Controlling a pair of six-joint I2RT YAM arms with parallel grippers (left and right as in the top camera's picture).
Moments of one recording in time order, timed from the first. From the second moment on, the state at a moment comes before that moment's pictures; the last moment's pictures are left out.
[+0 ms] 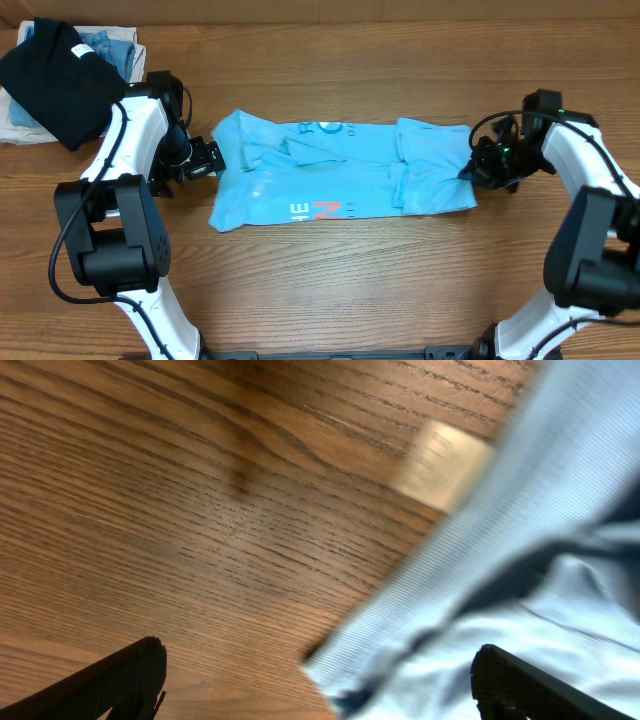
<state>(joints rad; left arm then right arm) 0.08 2.04 1.56 -1.23 0.02 -0.34 -0.21 1.88 1.31 -0.98 -0.43 0.25</state>
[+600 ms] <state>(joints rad) 0.08 2.04 1.56 -1.23 0.02 -0.34 0.16 1.75 1.32 -0.98 -0.03 0.44</state>
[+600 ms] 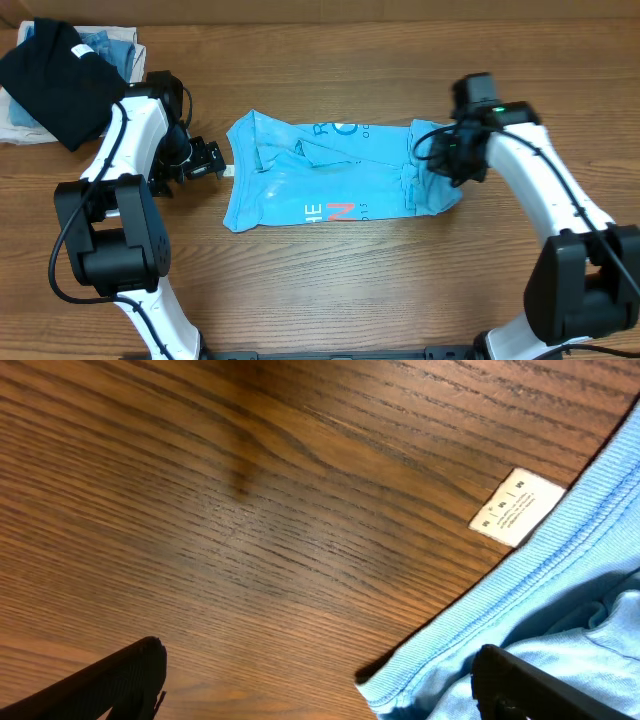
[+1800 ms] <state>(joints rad) 0.08 2.04 1.56 -1.23 0.02 -0.34 0.43 1.84 1.56 -1.16 -0.02 0.62</state>
